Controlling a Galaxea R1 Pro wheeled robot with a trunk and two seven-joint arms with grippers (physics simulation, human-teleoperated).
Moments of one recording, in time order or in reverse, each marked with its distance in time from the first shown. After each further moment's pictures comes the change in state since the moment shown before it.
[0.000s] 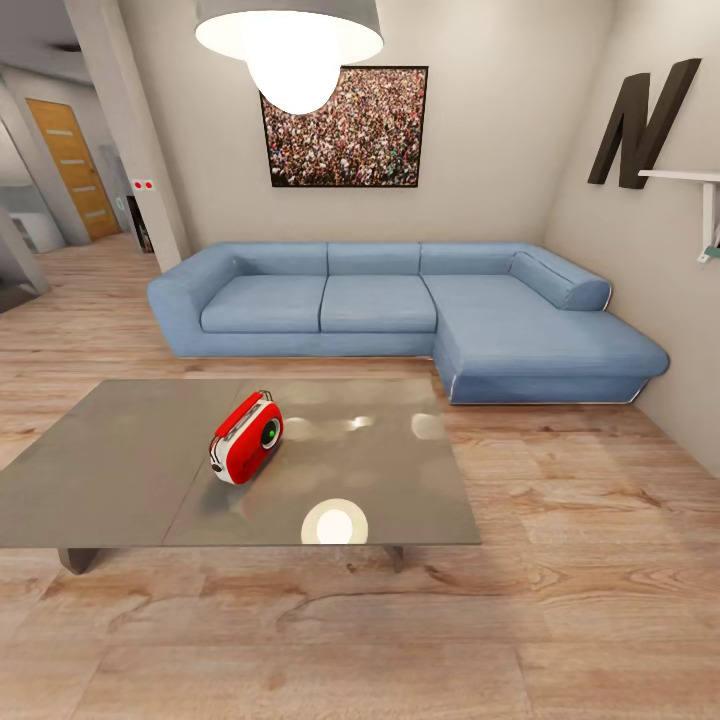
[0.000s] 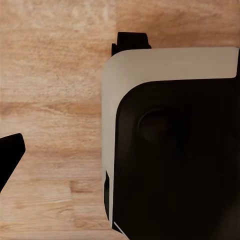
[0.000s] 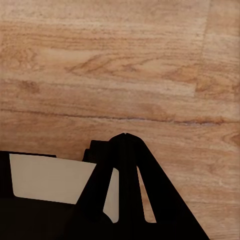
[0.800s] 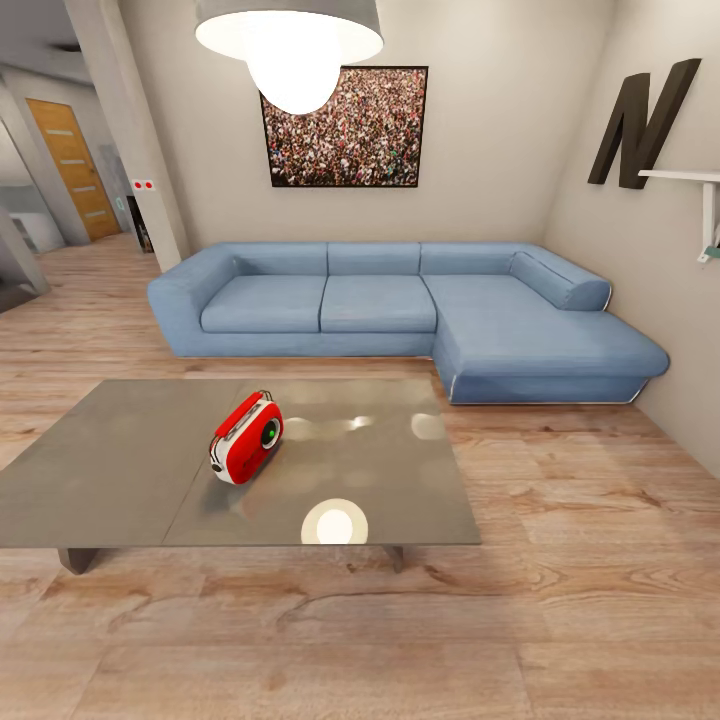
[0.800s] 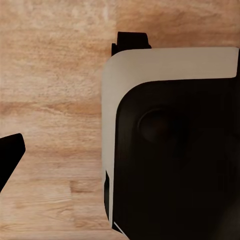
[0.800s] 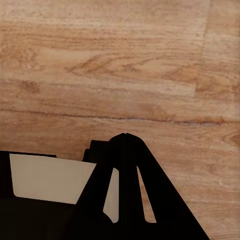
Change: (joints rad) left arm 0.000 0.000 0.000 0.000 0.000 0.000 0.000; right arm 0.000 0.000 0.000 0.000 0.000 0.000 0.001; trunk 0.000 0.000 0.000
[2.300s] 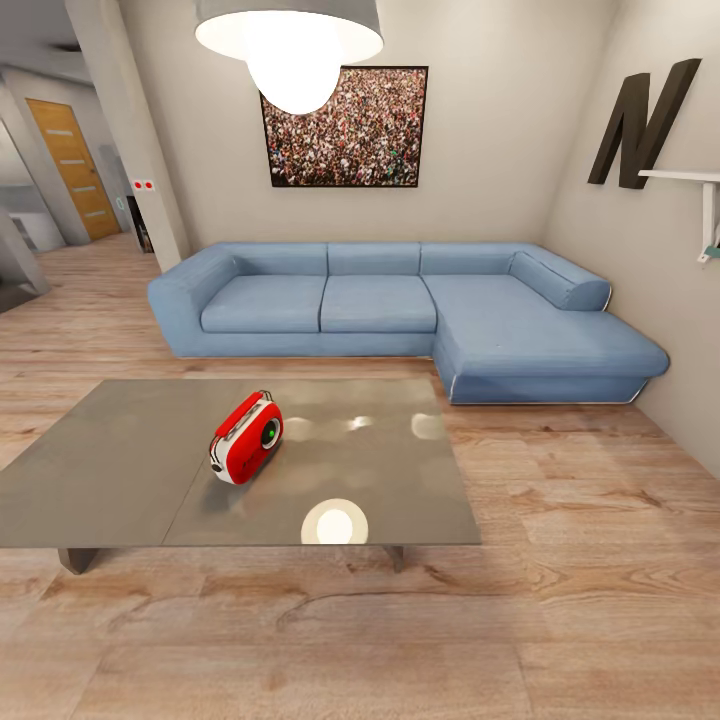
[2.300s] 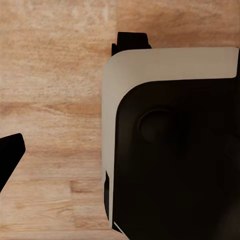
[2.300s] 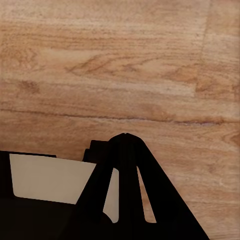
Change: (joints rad) left arm 0.000 0.000 0.000 0.000 0.000 0.000 0.000; right arm 0.000 0.000 -0.001 0.000 0.000 0.000 0.000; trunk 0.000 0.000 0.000
